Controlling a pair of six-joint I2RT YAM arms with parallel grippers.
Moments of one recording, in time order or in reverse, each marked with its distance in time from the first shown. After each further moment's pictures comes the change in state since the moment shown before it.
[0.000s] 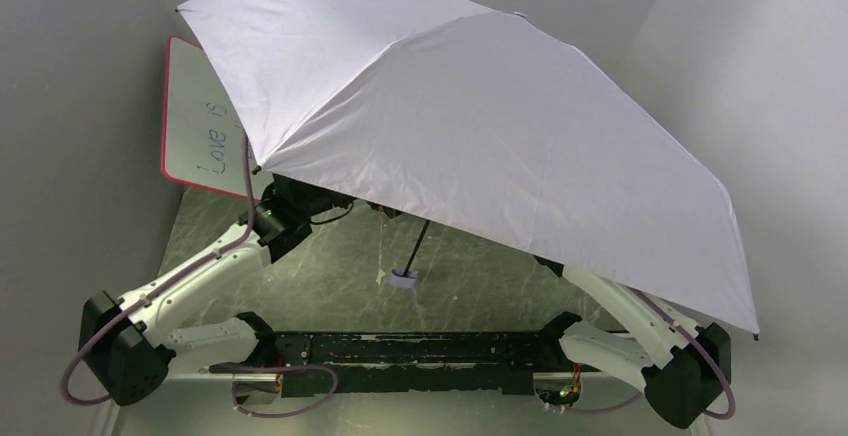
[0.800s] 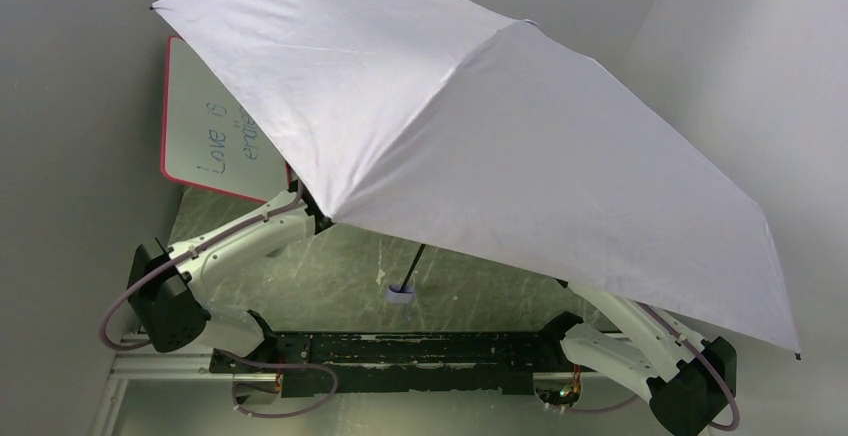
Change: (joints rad) left arm -0.167 0.309 0.291 0.124 0.081 0.090; right arm 0.000 -0.093 -0.079 0.069 -0.070 0.124
